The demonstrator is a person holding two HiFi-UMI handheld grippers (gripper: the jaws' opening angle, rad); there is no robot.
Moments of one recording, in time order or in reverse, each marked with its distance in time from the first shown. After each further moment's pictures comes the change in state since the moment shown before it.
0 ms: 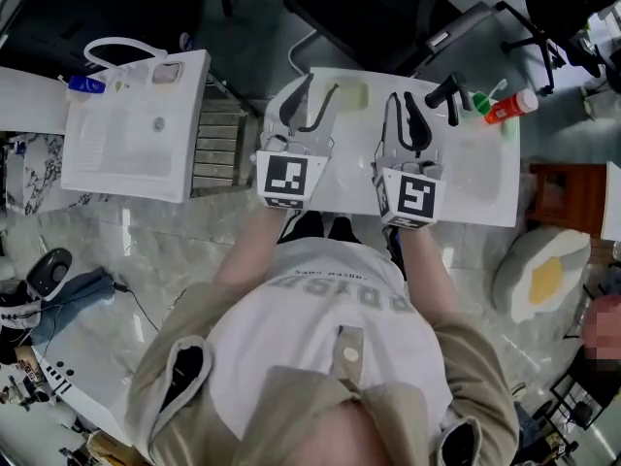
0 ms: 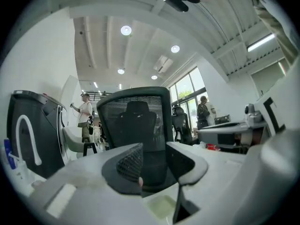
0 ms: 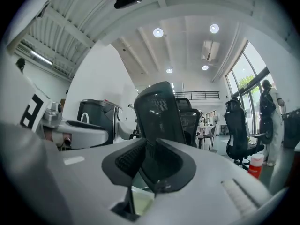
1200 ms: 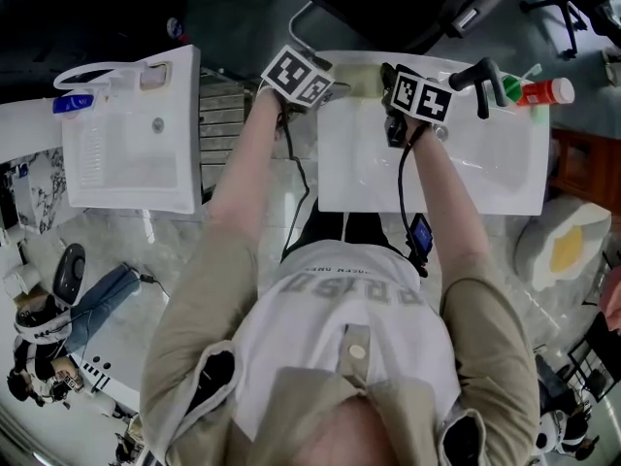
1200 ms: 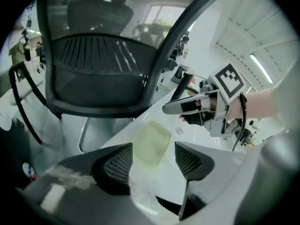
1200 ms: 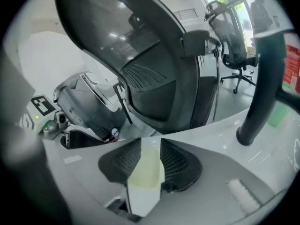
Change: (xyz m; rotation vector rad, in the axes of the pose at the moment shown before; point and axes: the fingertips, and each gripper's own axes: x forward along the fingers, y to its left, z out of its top) left arm 0.084 -0.007 -0.240 -0.130 0.973 -0.716; right arm 0.112 -0.023 -0.261 0.560 0.798 -0.002
